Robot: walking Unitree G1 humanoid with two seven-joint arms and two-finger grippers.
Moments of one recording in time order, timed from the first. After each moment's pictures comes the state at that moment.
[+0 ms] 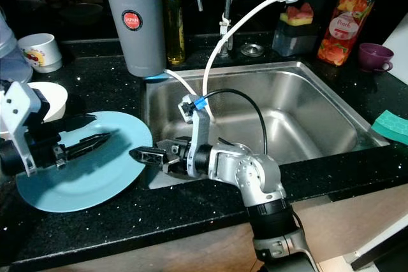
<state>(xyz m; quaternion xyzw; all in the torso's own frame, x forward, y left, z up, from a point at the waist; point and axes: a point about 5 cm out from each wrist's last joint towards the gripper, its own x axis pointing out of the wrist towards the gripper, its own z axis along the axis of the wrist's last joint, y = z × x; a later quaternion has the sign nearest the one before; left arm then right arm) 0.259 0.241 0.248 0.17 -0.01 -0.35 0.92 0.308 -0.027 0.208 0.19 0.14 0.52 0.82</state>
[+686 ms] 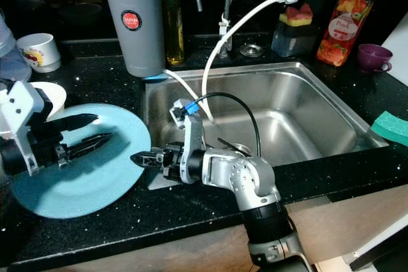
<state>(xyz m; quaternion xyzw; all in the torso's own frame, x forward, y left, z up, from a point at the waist) 0.259 0.237 0.249 0.17 -0.01 -0.35 0.92 0.305 -0.022 0.206 0.20 0.15 0.52 0.82</state>
